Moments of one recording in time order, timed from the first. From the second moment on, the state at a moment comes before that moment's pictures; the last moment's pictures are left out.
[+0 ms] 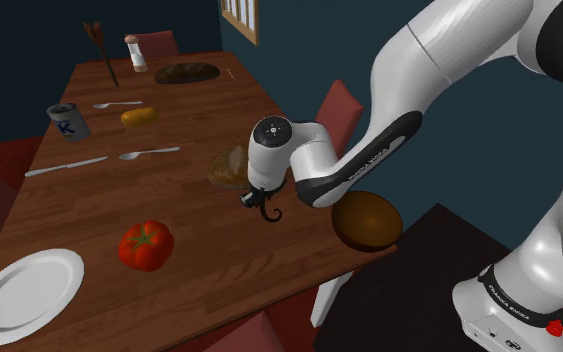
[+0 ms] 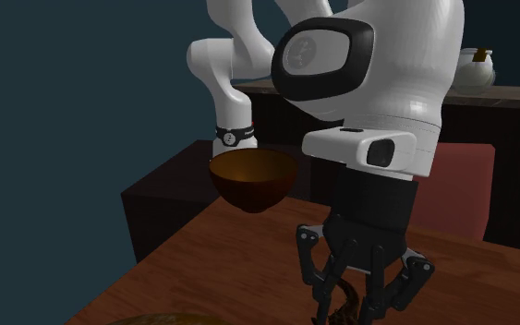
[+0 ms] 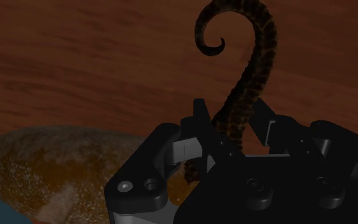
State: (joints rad) arm 0.27 0.45 0.25 -2.08 -0.82 2.61 1.20
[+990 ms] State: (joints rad) arm 0.22 0.32 0.32 -2.09 -0.67 2.51 1.06
